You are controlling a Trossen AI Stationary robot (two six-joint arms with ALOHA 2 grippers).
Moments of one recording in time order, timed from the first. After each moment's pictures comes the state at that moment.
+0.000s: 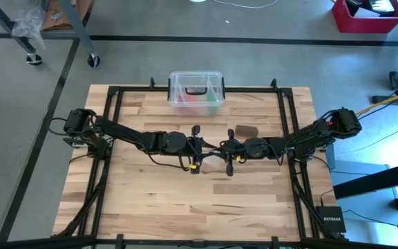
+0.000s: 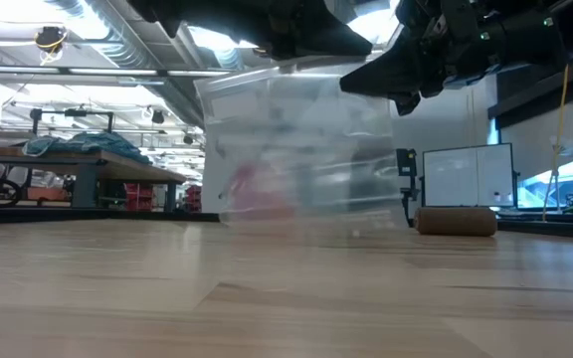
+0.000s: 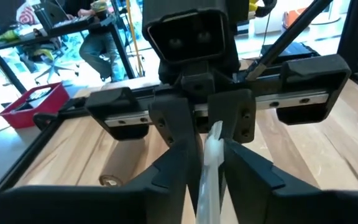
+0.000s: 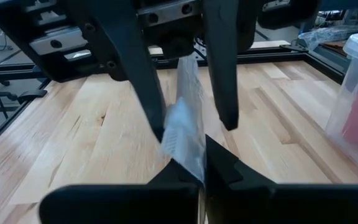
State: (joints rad) left arm -0.12 1.67 1.01 0.44 -0.20 0.16; right arm 0.19 1.42 0.53 0.66 0.23 0.10
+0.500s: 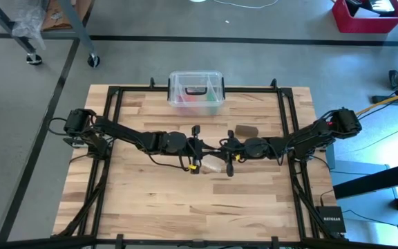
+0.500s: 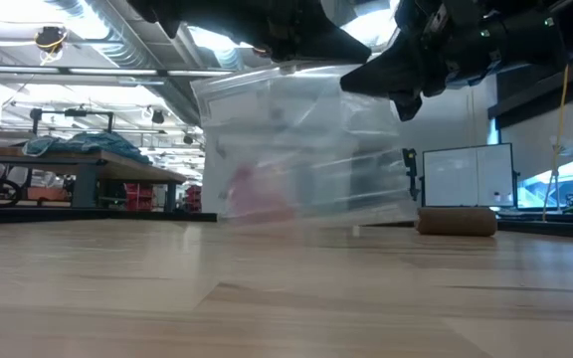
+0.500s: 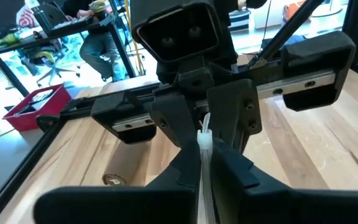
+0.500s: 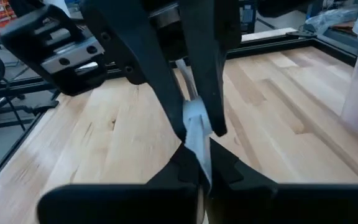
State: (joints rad) left arm -0.12 1.67 1.01 0.43 -0.20 0.19; right arm 0.19 1.42 0.53 0.66 0.21 0.20
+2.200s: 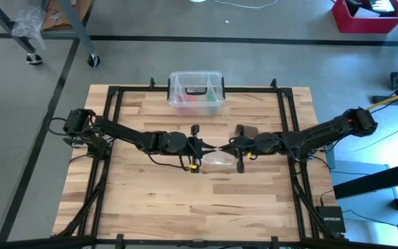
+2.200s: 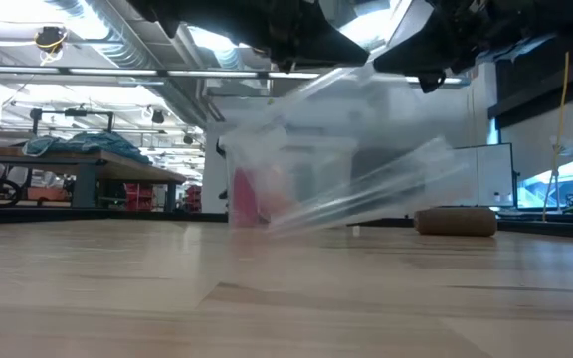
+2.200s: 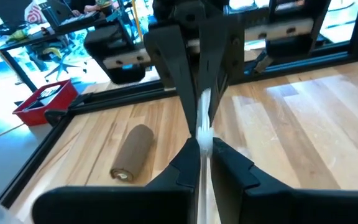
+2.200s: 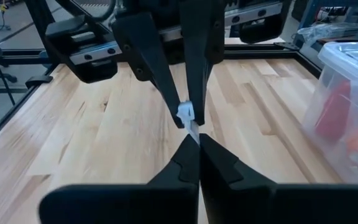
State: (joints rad) left arm -0.13 1.67 1.01 0.40 -0.23 0.19; right arm 0.19 1.14 0.53 0.33 0.22 0.07
